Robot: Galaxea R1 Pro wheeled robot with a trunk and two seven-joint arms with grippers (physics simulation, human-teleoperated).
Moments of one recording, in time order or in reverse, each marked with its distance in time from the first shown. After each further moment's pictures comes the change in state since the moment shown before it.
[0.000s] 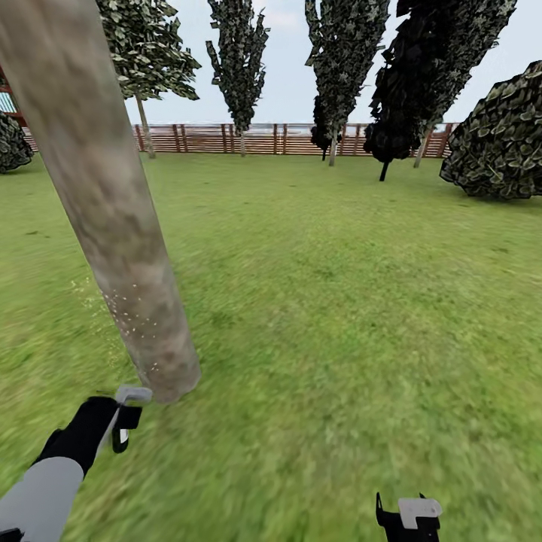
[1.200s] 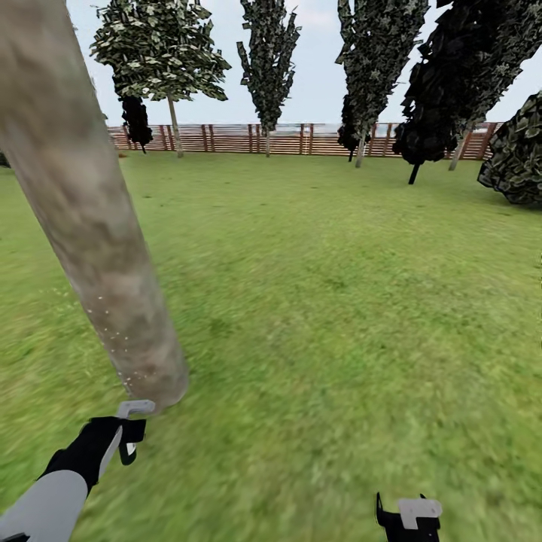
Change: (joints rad) left arm 0.025 -0.025 0.061 0.109 0.073 -0.150 0.072; right arm 0.000 0.000 0.000 0.001 0.000 0.000 0.000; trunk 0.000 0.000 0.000
